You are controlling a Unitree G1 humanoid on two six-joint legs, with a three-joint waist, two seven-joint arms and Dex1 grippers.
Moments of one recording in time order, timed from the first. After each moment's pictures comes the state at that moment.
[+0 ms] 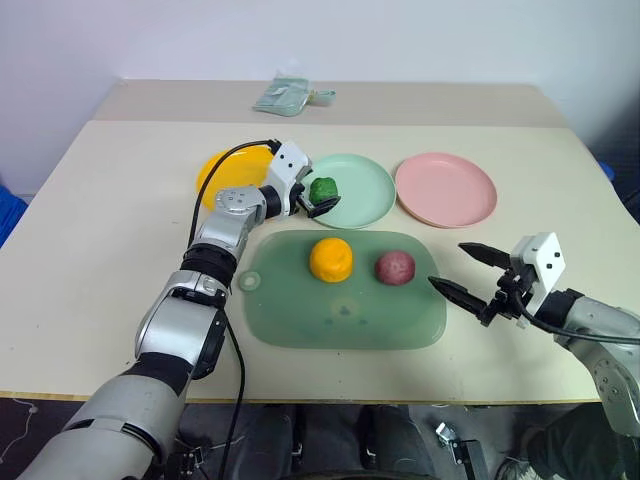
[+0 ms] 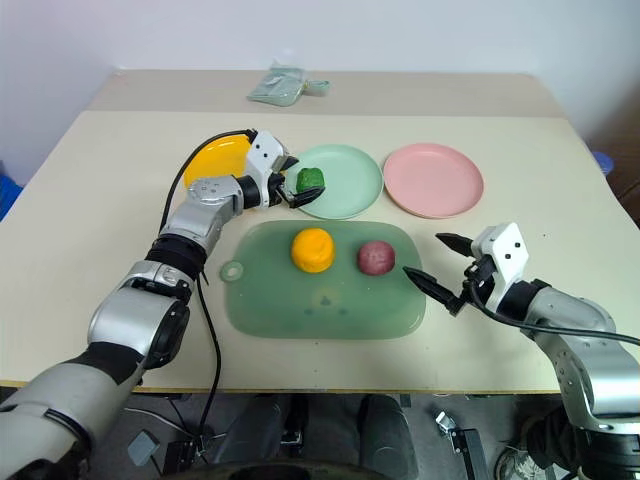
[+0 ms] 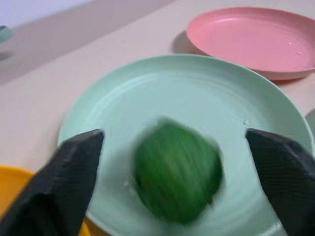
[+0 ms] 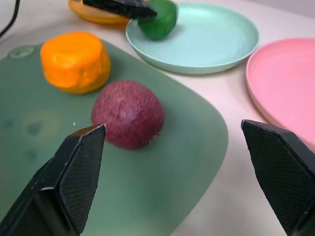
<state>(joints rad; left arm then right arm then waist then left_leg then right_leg) -1.04 0.24 -0.10 0.95 -0.10 -0.01 -0.76 0.08 -0.72 -0.29 -0.40 0.54 0.45 0.77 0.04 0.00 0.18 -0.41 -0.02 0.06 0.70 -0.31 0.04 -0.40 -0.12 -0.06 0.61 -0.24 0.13</state>
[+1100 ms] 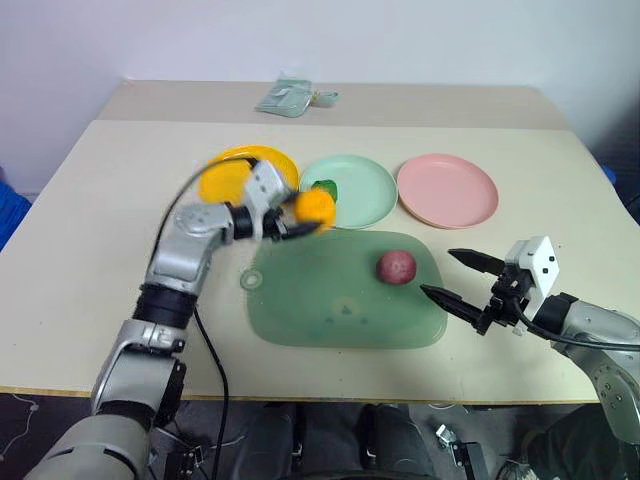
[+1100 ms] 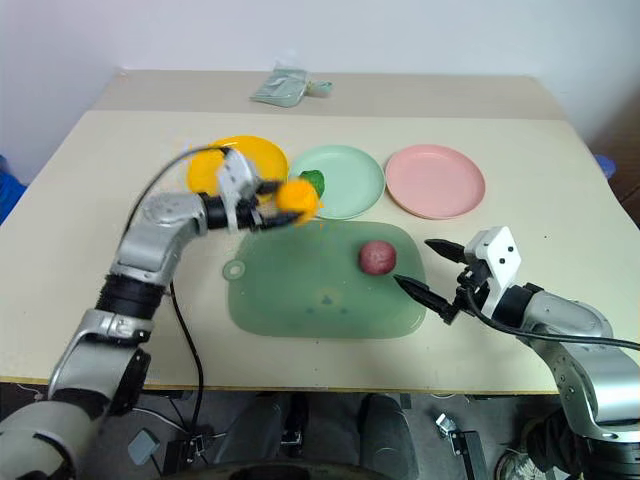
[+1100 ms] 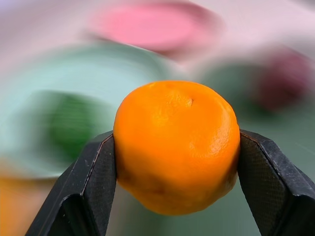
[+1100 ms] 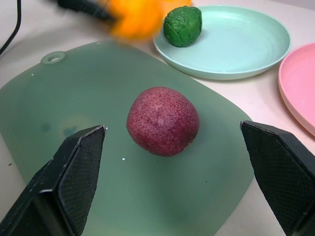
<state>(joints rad) -0.81 0.41 -0.04 0.42 -0.17 0.27 -0.79 0.08 -0.72 -0.28 -0.45 0.59 0.50 0.80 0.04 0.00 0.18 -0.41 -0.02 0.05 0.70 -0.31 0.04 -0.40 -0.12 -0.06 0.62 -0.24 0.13</state>
